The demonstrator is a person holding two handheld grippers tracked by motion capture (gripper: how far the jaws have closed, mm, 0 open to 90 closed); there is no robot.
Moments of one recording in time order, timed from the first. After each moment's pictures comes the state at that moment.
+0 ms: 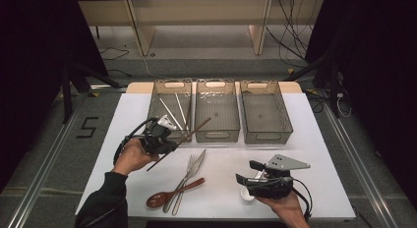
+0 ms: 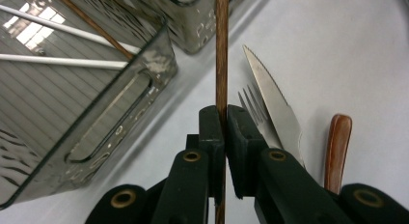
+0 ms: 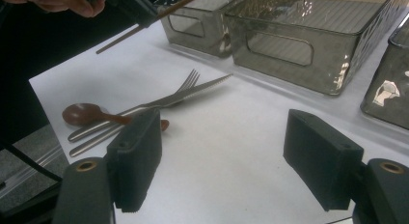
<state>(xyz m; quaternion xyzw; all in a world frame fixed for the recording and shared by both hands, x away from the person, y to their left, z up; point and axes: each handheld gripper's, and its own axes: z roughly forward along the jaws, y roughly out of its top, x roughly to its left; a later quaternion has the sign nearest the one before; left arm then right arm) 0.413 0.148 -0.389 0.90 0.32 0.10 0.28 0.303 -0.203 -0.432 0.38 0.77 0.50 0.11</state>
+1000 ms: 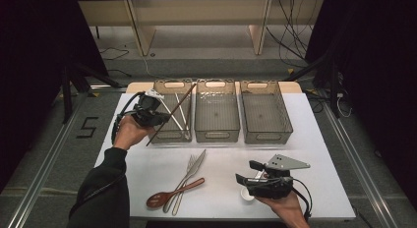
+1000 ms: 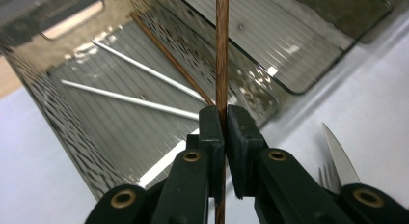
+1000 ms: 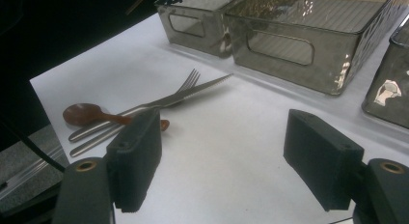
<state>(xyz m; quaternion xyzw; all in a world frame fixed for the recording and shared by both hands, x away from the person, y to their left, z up) 0.472 0.173 -0.359 0.85 0.39 0.16 0.32 0.303 -0.203 -0.432 0.38 0.77 0.50 0.11</state>
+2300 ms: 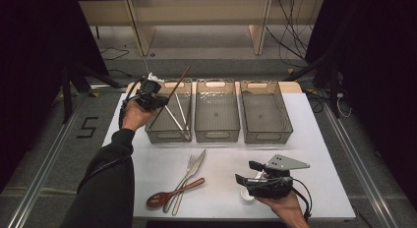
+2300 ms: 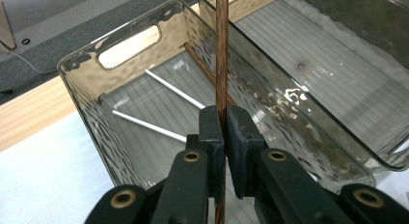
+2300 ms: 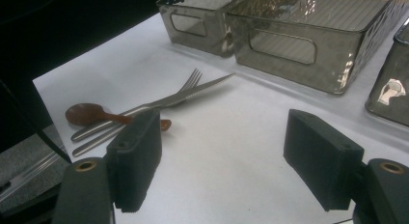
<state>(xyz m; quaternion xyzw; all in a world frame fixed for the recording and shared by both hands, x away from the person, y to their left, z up) 0.526 0.177 -0.365 0.82 0.43 0.21 0.33 0.304 -0.203 -0.433 0.38 0.77 0.50 0.11</state>
